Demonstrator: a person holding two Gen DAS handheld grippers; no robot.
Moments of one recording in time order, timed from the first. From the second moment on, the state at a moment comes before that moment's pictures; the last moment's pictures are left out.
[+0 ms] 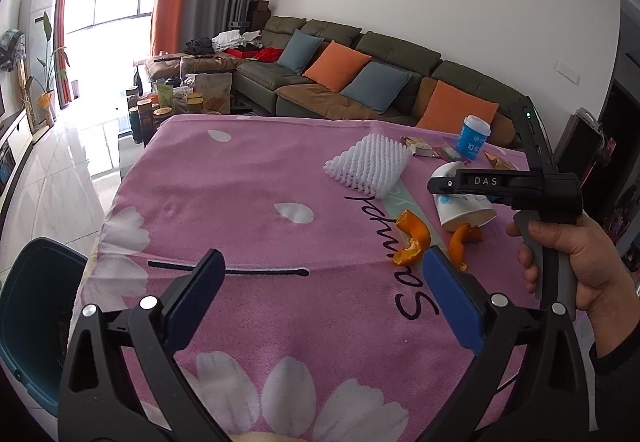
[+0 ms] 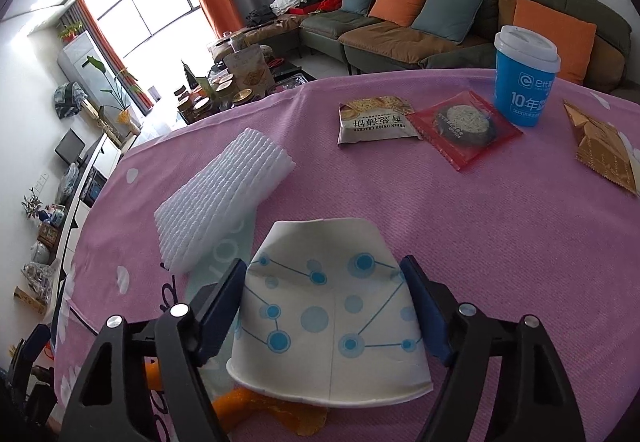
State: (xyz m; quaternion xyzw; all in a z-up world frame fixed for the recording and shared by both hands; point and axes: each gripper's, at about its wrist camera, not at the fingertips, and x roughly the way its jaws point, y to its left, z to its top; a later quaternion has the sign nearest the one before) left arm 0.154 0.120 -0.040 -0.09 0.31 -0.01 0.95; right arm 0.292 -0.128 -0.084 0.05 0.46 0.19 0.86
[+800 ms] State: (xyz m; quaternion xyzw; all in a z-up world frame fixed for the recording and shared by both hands) left arm 0.303 0.064 -0.027 0.01 0.34 -0.08 0.94; right arm 0.284 -0.177 -0.060 0.11 0.41 0.19 0.88
